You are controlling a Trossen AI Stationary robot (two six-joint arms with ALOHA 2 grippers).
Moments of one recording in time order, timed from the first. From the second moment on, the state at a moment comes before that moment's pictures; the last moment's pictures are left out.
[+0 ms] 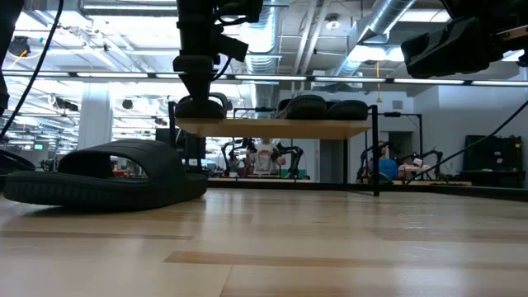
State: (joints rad) left arm 0.12 1.74 1.52 -1.22 -0.48 0.00; right arm 0.27 0.76 0.38 -0.05 0.08 -0.23
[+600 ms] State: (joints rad) left arm 0.12 1.74 1.53 -1.32 -0.47 -0.03; right arm 0.27 0.76 0.38 -0.05 0.08 -0.23
